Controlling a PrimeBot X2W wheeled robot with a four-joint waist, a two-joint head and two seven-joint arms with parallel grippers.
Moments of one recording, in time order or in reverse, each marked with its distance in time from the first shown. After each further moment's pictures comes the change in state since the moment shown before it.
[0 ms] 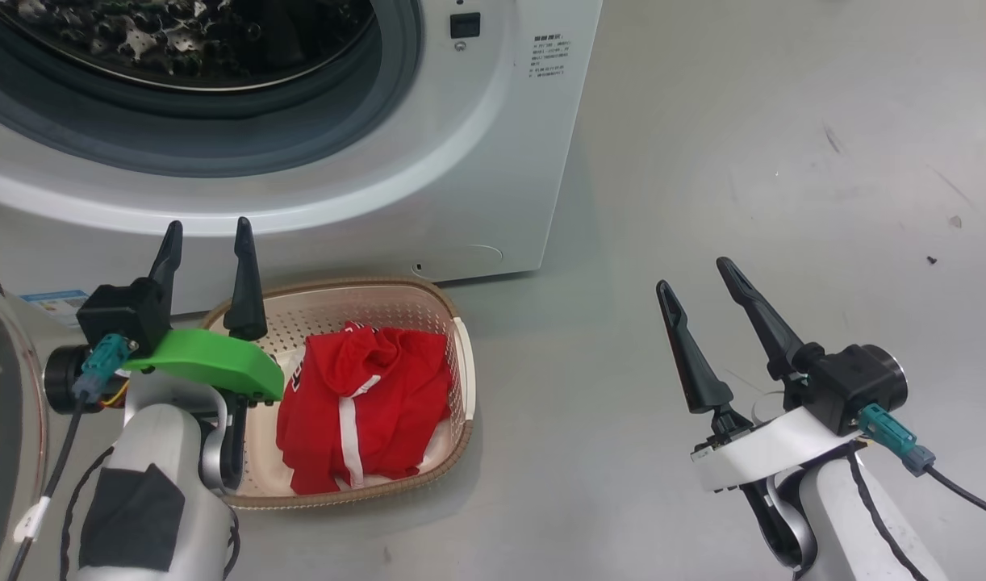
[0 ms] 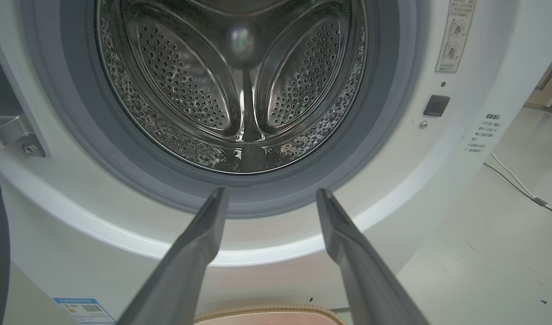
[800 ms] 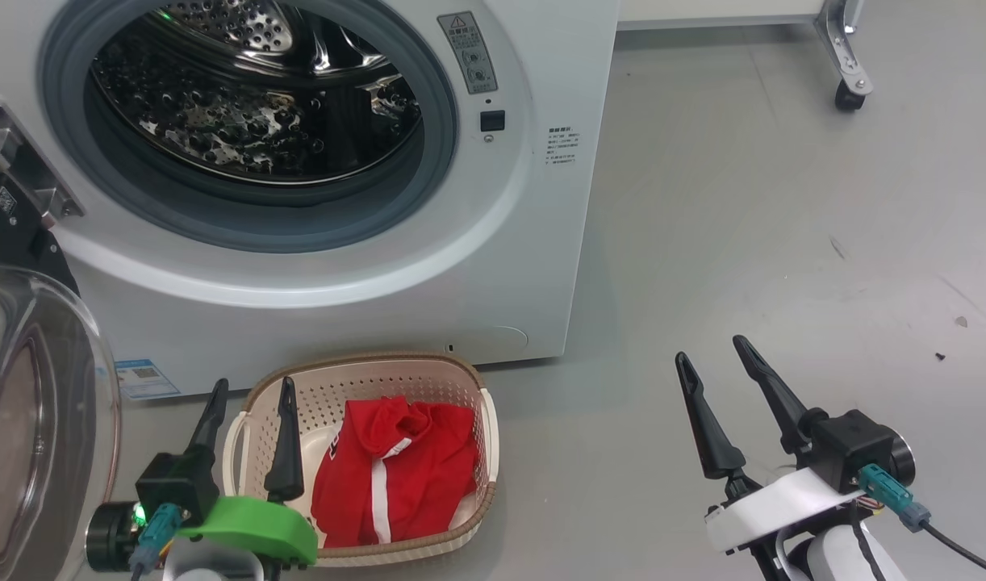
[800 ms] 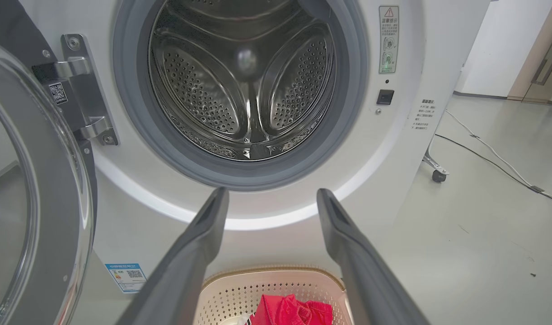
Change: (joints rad) left arm 0.362 0.002 -0.059 -0.245 0.034 0.064 0.000; right arm 0.122 0.015 -0.032 0.035 -0.008 -0.008 0.000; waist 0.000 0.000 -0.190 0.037
